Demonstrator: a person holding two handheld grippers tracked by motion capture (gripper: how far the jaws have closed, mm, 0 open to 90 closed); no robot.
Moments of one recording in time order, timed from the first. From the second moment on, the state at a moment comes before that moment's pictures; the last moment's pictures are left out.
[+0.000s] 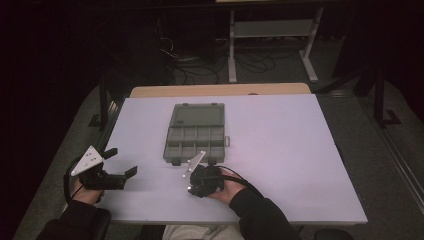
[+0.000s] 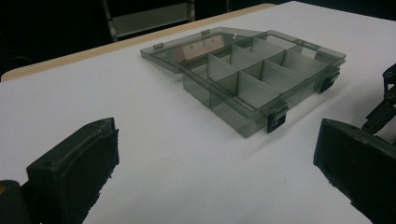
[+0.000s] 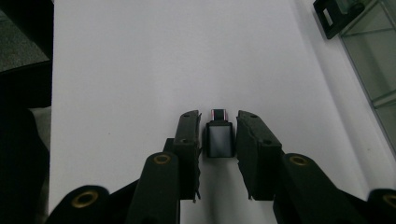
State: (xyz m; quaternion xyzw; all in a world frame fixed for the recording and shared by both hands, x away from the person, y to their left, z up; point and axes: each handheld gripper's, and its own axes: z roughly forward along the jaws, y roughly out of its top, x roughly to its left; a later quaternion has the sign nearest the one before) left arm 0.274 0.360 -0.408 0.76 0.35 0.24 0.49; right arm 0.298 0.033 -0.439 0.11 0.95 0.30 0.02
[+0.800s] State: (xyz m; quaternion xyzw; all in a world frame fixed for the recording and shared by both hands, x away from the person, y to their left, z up) left arm 0.274 0.360 -0.408 0.76 0.35 0.24 0.49; right arm 0.303 0.018 -0.425 0.13 0.94 0.31 0.04
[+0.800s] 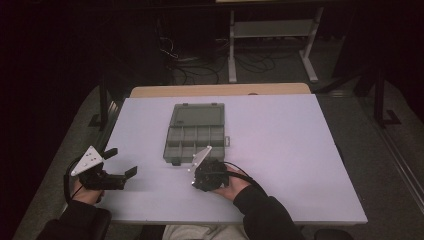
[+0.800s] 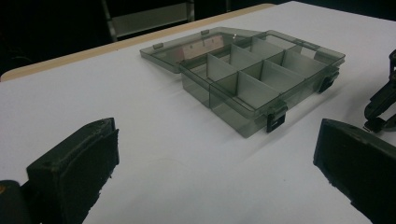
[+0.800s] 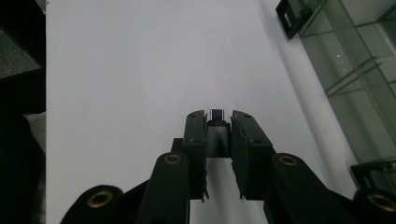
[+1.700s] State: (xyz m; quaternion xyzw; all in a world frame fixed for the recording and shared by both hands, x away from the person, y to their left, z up) left arm 0.274 0.360 -0.408 0.76 0.35 0.24 0.49; right arm 0.315 -0.013 -0.388 0.16 0.92 0.34 0.07
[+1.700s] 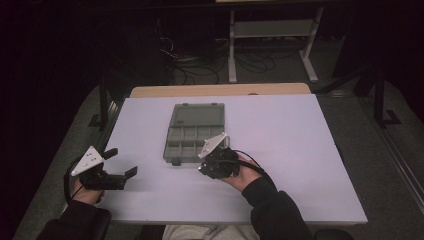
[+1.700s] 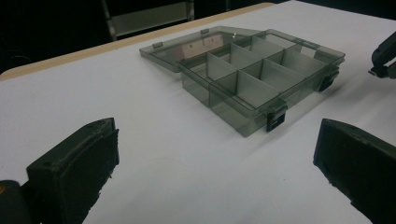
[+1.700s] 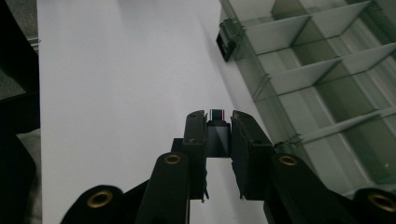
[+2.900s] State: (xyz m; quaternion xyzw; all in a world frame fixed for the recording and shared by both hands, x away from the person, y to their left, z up) left arm 0.274 0.360 -0.408 0.76 0.35 0.24 0.49; right arm 0.343 -0.041 -0.368 0.20 0.92 0.33 0.09
